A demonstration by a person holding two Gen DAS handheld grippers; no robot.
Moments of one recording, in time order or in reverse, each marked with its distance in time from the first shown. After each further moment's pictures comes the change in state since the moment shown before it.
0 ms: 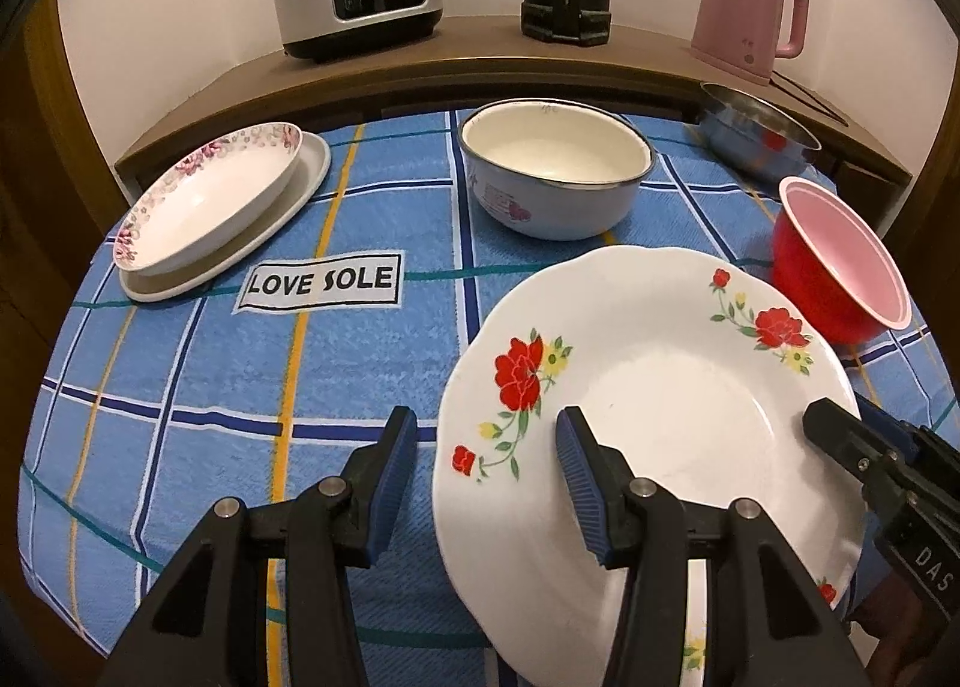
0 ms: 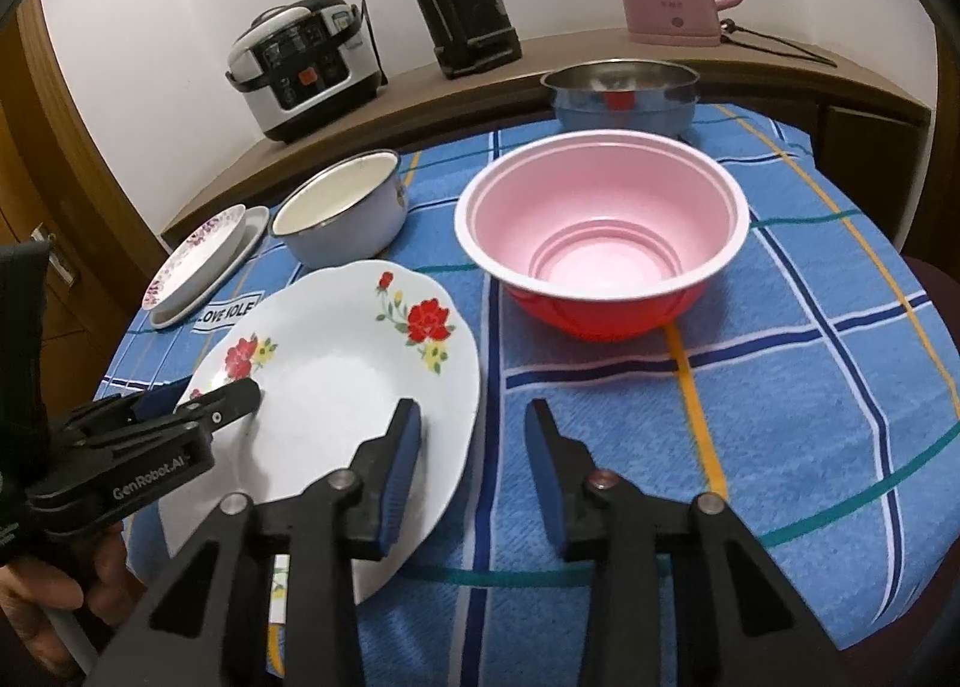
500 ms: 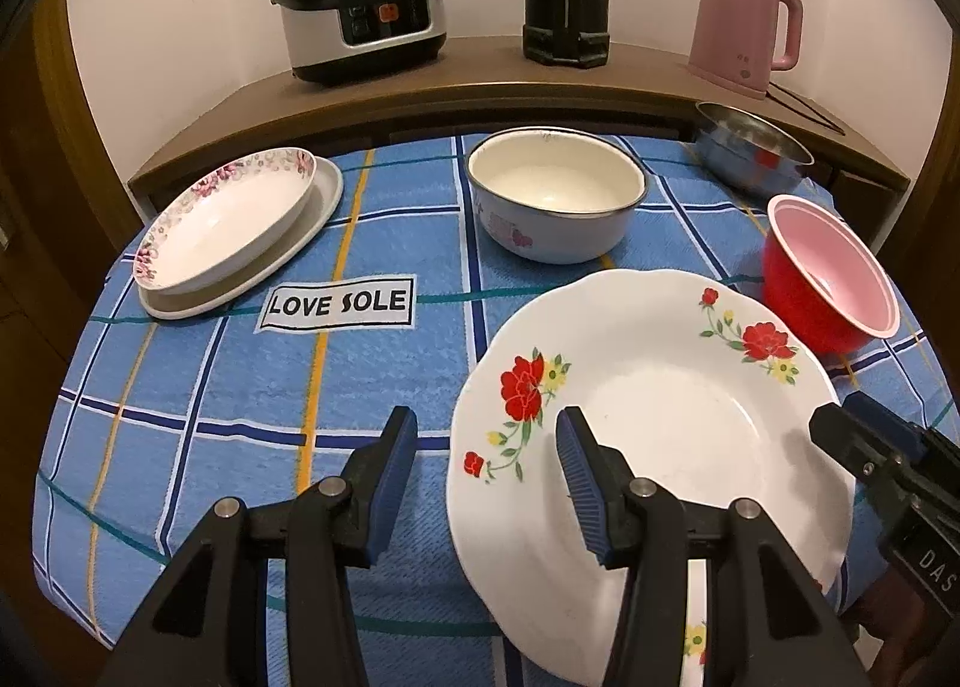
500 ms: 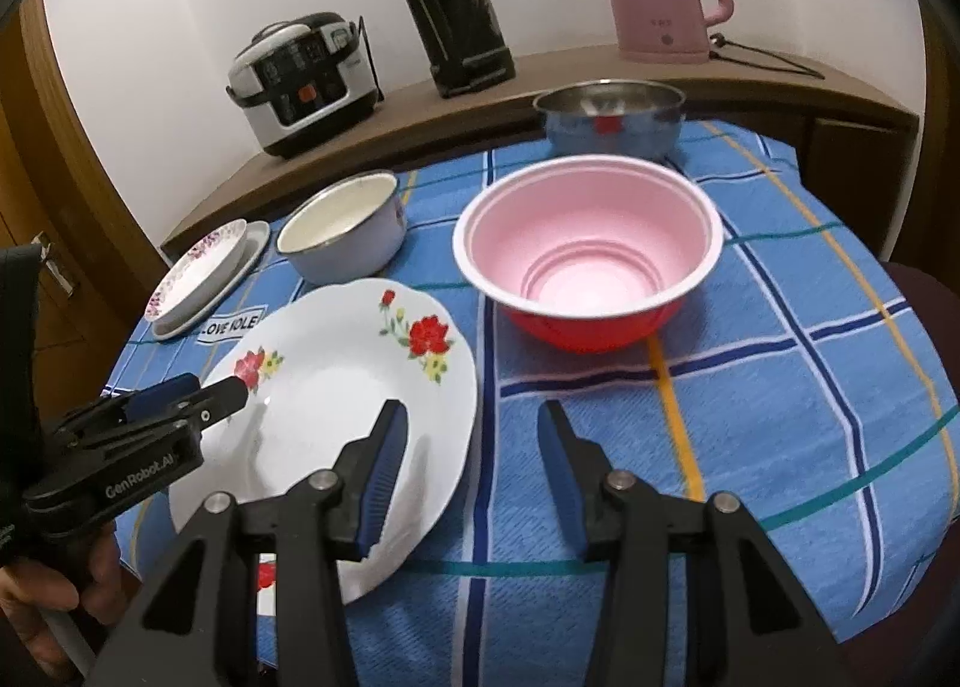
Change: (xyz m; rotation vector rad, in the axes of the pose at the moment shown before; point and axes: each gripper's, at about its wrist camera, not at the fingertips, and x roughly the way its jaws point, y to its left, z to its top) left arm -0.016 -0.001 0.001 0.010 -0.040 0.022; right arm -0.013 0.001 0.002 -0.001 -0.030 -0.019
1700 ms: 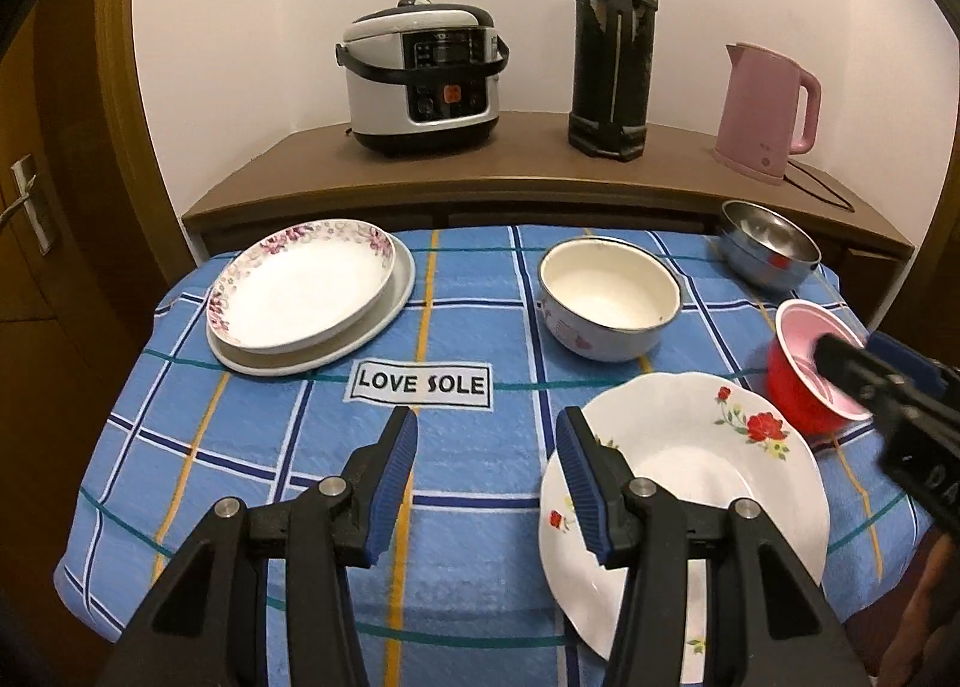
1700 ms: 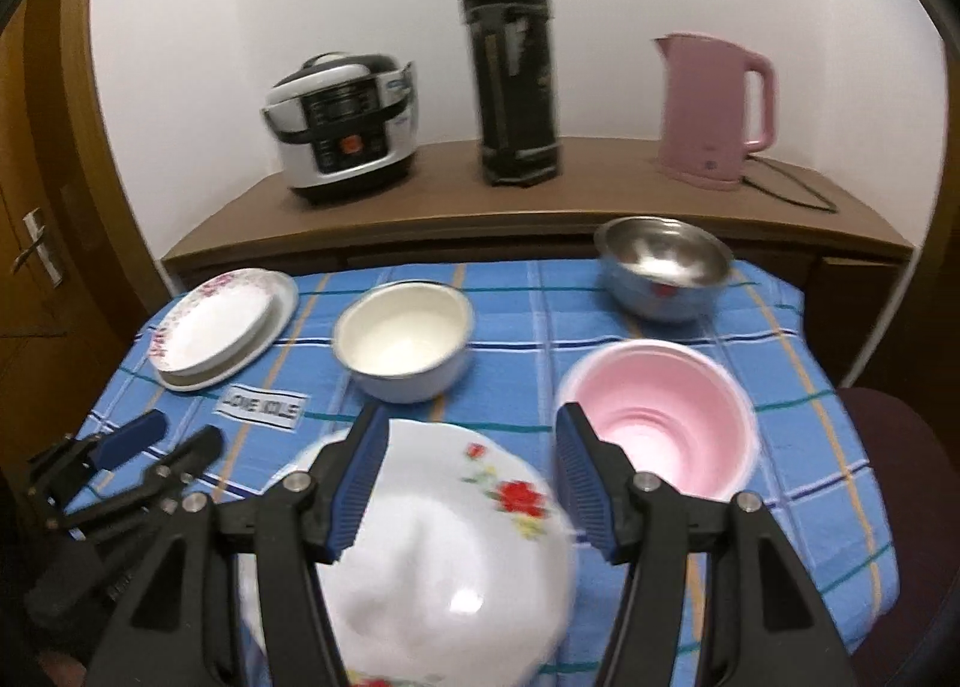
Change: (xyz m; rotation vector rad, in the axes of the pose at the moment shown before) left arm -0.044 0.036 0.018 -0.064 -0.144 0.026; right arm -0.021 0.067 0.060 -0.143 -0.120 -0.128
